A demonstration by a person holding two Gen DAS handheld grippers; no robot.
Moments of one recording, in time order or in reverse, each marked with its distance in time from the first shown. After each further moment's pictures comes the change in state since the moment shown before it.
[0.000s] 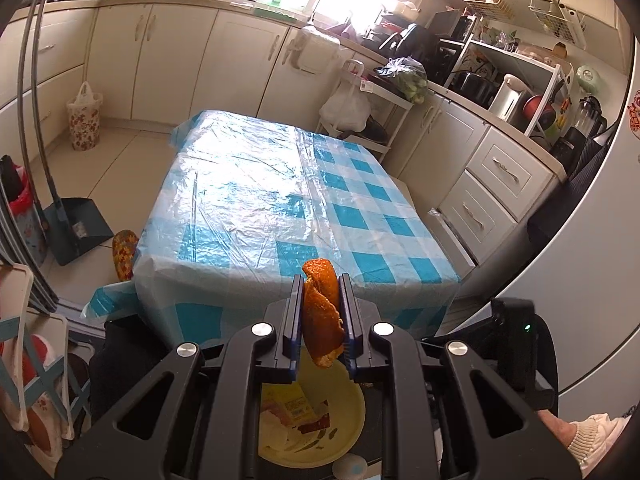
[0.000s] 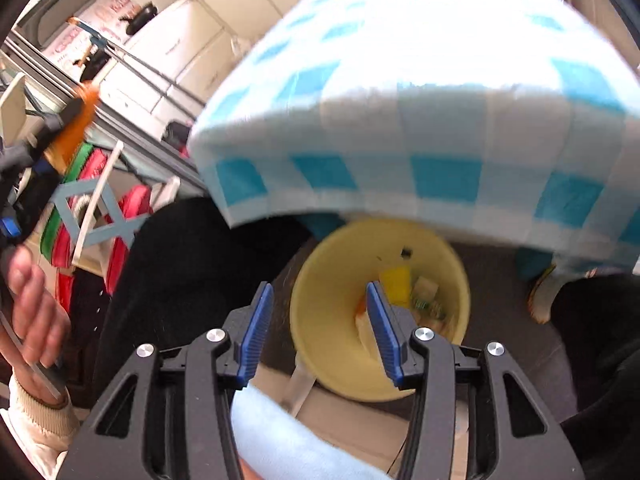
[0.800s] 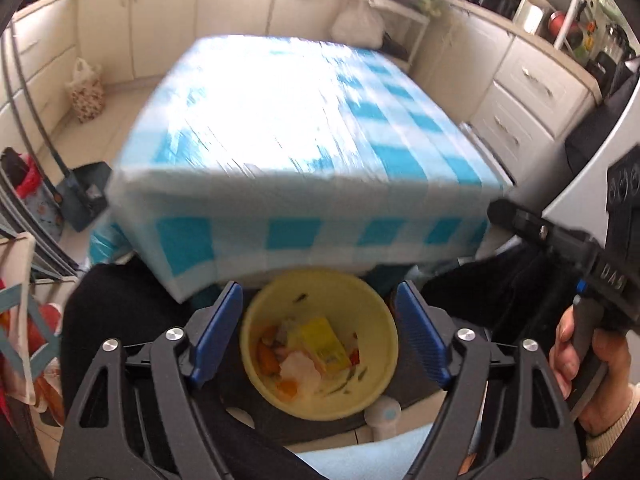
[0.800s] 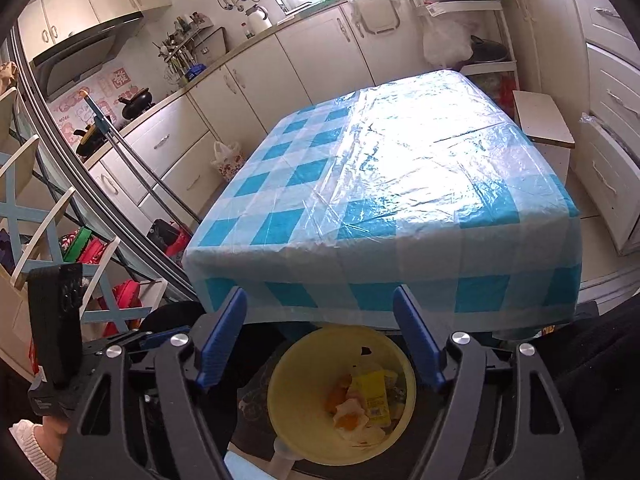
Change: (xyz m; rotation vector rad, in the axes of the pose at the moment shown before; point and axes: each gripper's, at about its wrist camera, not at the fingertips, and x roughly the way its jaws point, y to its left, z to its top) left arm 0.054 -0.021 -0.051 0.077 0.216 0.150; right arm -0.060 -0.003 0.010 0.034 -0.350 -0.111
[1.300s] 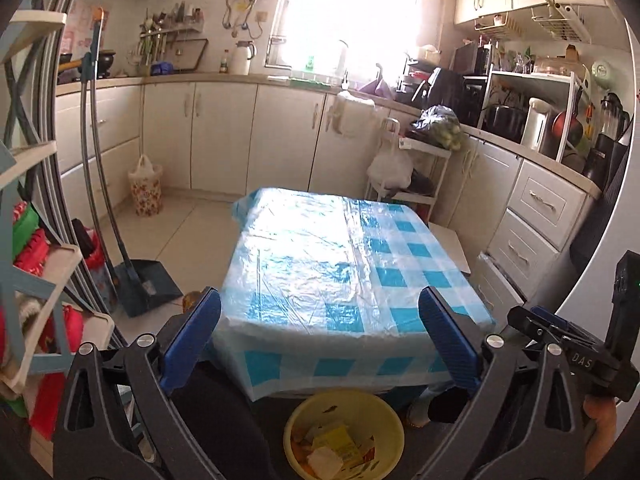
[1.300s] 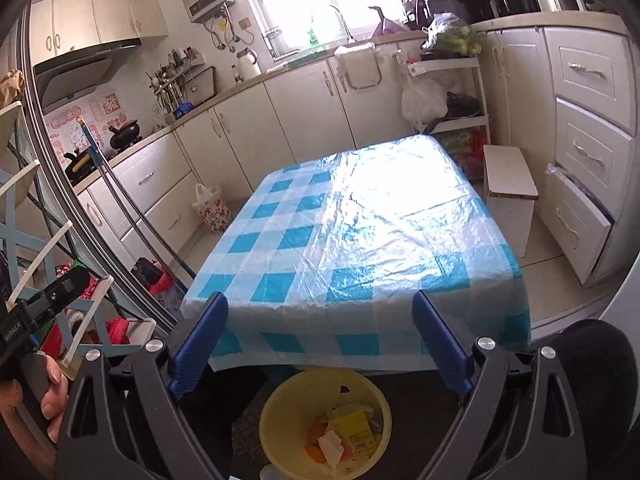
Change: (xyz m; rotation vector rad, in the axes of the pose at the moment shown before) left arm -0.150 0.007 0.046 -0.046 -0.451 0.129; right arm -0.070 0.033 0.025 -0.057 -0.200 -0.114
